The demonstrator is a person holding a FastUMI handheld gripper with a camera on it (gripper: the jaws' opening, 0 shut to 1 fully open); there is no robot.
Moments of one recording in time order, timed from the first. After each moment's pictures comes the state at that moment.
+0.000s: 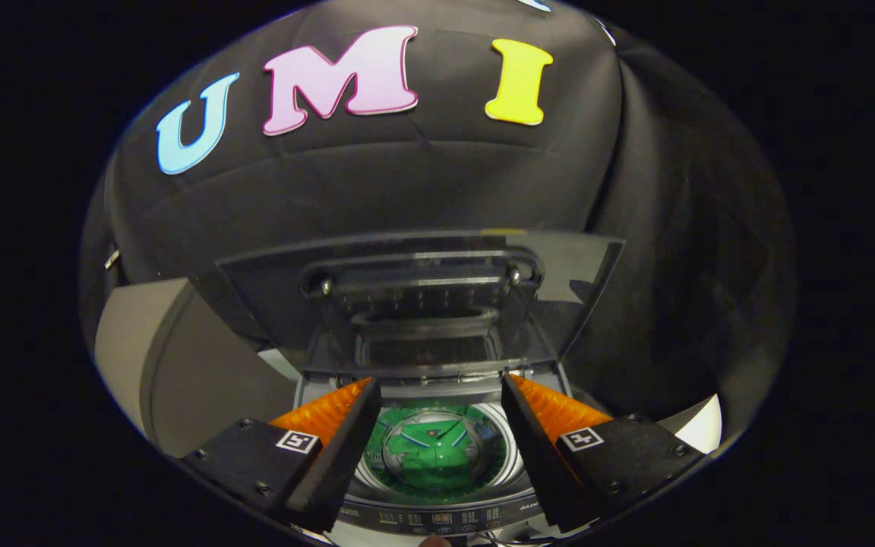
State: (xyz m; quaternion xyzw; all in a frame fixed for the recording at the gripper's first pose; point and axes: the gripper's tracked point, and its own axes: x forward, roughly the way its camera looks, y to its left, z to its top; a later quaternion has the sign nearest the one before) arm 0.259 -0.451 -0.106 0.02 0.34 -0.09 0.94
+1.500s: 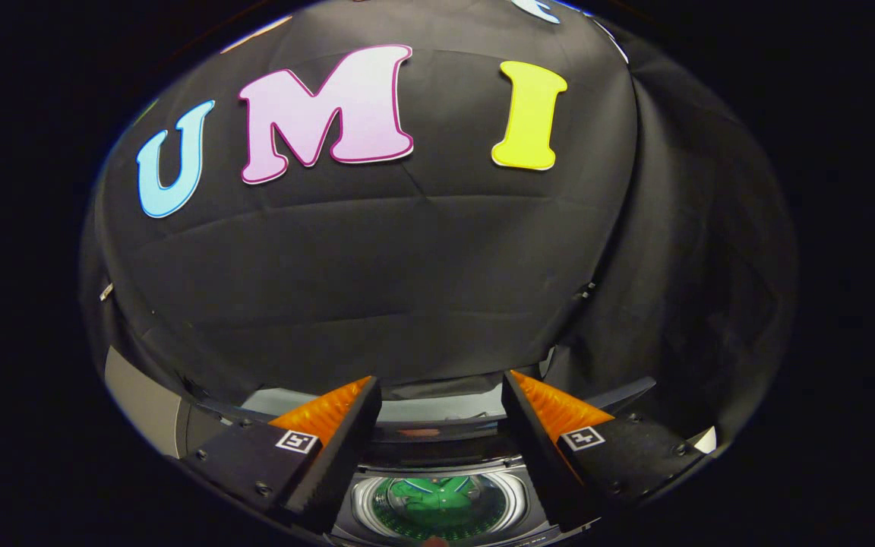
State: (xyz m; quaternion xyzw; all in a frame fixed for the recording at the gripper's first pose) arm 0.368 -0.458 -0.060 0.02 0.29 -0.09 0.95
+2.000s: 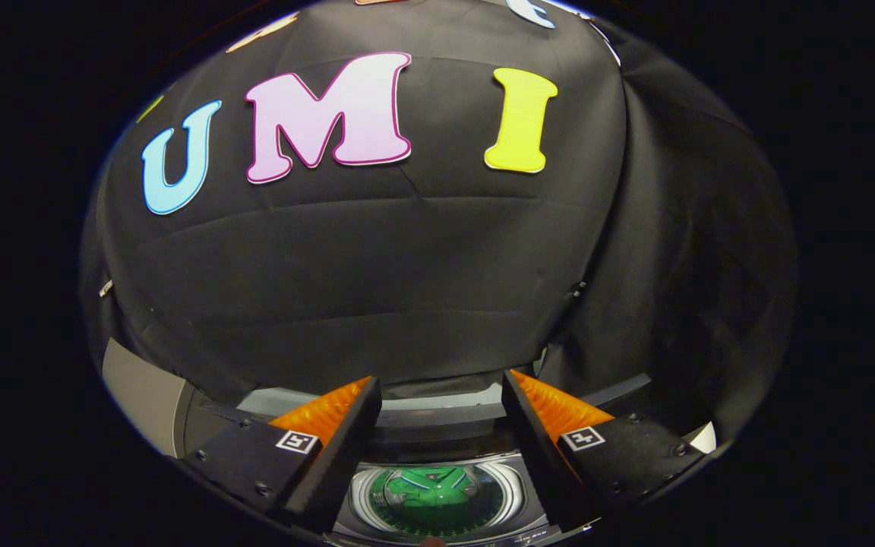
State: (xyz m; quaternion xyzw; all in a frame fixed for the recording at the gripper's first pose) arm 0.342 -0.457 -0.057 0.02 0.28 -0.10 0.95
